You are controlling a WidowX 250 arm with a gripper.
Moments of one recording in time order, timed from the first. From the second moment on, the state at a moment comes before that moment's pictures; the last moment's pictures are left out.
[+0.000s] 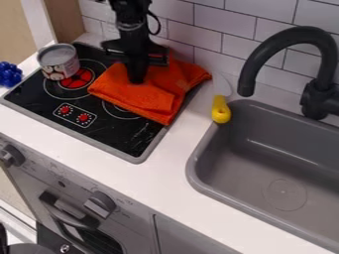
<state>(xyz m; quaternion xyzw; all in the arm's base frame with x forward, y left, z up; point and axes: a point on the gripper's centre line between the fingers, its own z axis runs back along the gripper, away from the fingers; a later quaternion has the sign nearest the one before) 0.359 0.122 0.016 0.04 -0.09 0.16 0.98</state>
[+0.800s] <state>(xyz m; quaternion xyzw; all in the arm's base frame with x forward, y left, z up) 0.344 0.135 0.004 0.07 -0.04 0.27 0.96</state>
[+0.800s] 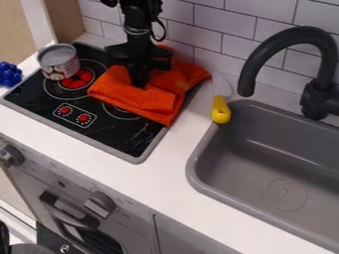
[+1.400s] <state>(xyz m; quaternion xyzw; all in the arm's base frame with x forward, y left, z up) 0.320 0.142 0.001 0.08 -0.02 0.53 0.84</state>
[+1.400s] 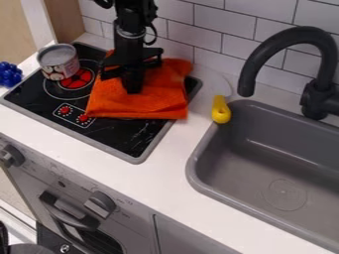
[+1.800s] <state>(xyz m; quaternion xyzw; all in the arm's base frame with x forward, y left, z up) 0.307 0.147 0.001 0.10 -0.06 0.64 0.76</state>
